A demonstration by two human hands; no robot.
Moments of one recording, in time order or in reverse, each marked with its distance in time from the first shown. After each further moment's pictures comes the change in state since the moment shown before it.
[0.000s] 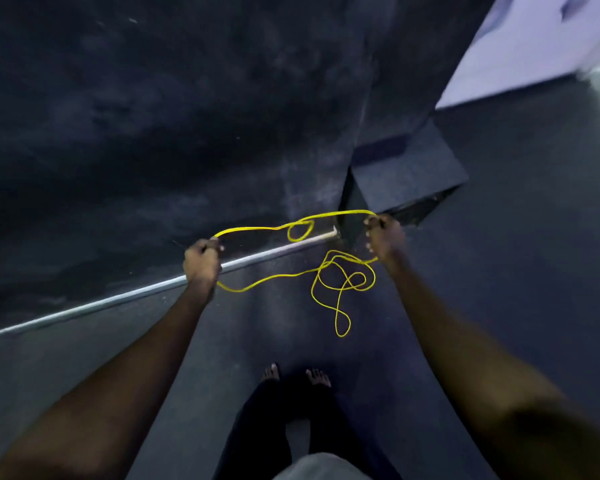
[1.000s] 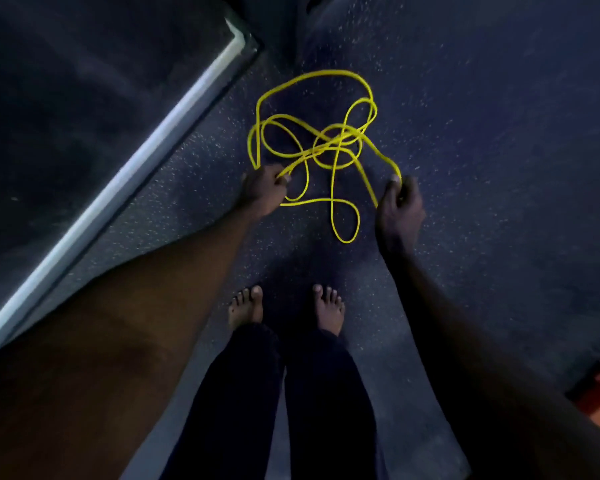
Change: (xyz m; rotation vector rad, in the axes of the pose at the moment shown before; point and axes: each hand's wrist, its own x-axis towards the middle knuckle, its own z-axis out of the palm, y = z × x) left_hand 0.204 -0.428 0.506 0.869 -0.951 0.510; right_hand 0.138 0.512 0.257 0.056 0.593 0.387
